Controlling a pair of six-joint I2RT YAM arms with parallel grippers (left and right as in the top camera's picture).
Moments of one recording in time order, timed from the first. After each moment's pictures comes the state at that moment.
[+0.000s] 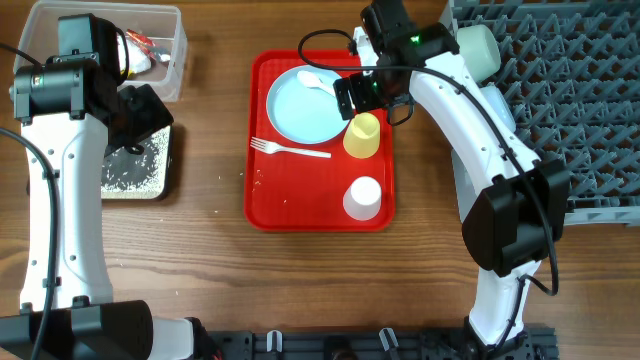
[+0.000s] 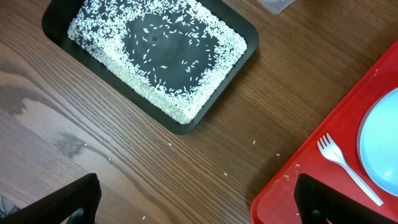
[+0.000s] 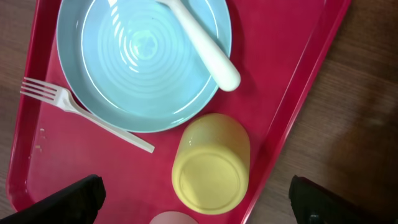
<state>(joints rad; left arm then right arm) 0.10 1.60 1.72 -1.42 -0.21 -0.50 0.39 2.07 1.91 -1.10 -0.11 0.08</state>
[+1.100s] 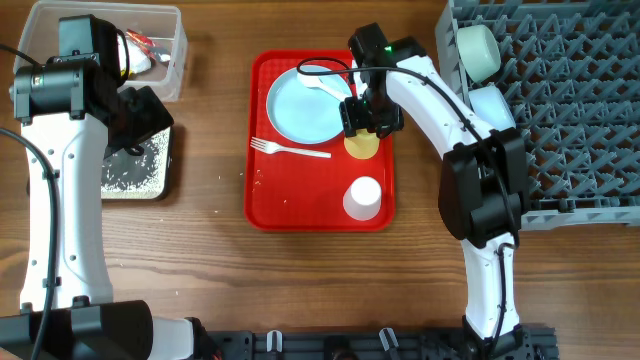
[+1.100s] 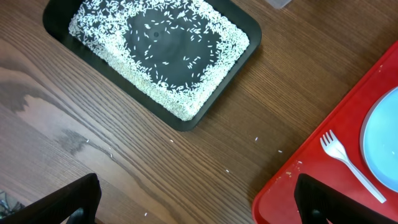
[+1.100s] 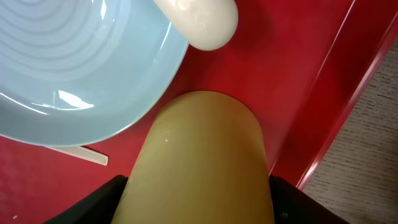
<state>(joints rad) 0.10 1.60 1.72 -1.43 -0.21 -0.50 0.39 2.27 1.91 -1.16 -0.10 0.18</state>
